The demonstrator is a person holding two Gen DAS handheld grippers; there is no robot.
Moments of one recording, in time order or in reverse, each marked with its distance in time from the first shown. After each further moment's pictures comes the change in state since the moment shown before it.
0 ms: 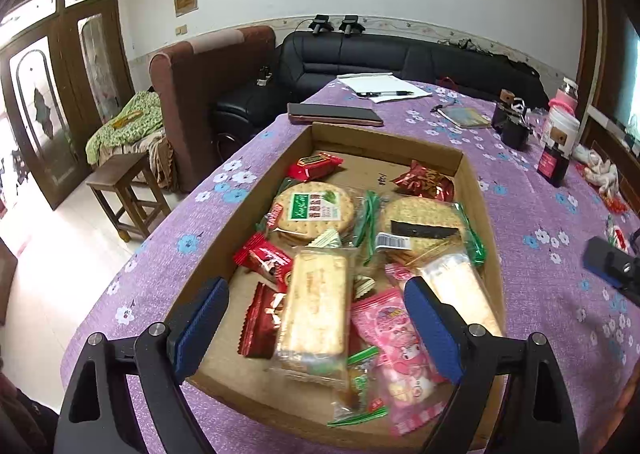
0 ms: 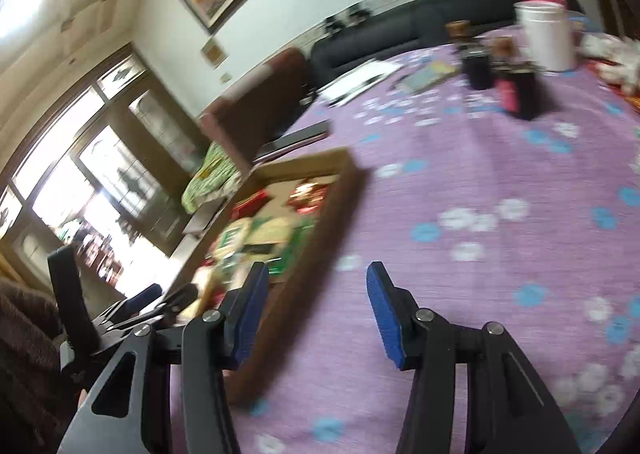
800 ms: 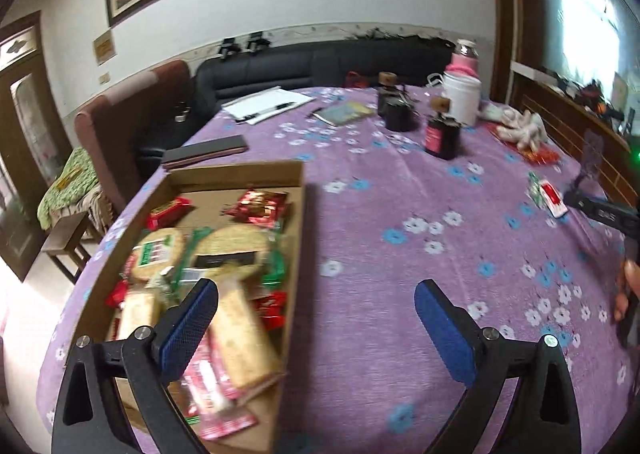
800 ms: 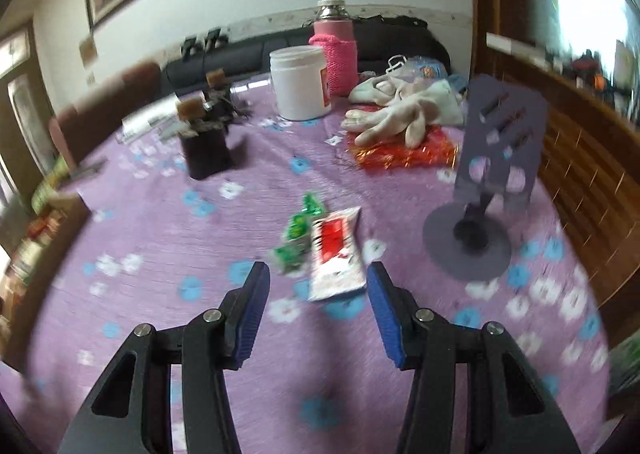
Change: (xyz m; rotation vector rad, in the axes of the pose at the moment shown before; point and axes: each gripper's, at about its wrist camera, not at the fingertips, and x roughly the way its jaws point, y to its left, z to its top) left arm -0.028 -0.137 0.004 0.226 -0.041 -0.179; right arm -0.095 -0.199 0.051 -0.112 -0.066 -0.611
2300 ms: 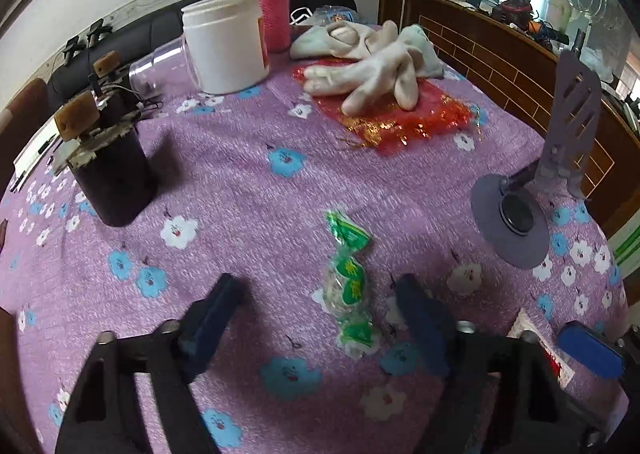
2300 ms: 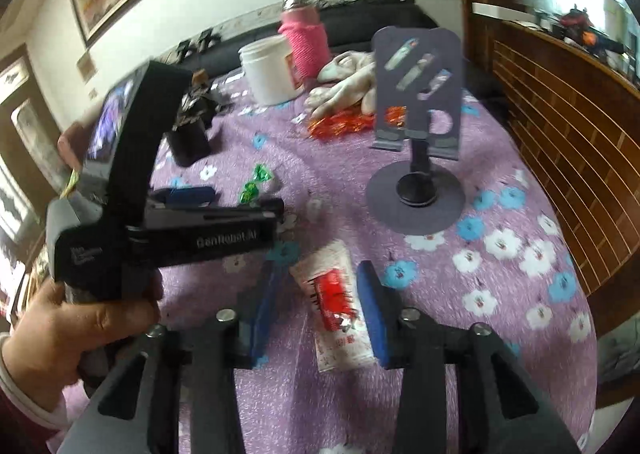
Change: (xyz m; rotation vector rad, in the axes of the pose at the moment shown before) left arm 0.166 -0.294 0.099 0.226 0.209 -0.299; right arm -0.022 -0.057 -0.022 0.103 0.065 0.107
